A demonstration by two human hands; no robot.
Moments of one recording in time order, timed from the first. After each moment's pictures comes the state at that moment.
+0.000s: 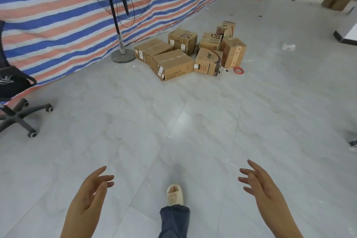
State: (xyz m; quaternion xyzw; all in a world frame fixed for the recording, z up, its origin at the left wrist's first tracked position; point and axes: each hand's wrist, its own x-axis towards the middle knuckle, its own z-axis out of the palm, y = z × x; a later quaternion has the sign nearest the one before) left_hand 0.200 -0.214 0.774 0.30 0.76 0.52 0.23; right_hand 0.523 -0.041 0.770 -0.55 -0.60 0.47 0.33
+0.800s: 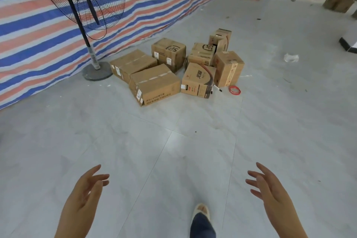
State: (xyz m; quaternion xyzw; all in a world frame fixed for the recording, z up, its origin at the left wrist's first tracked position) left_hand 0.130 0.317 0.773 0.30 0.77 0.51 0.24; right_hand 0.479 0.493 0.756 -0.57 -0.57 0.47 0.35
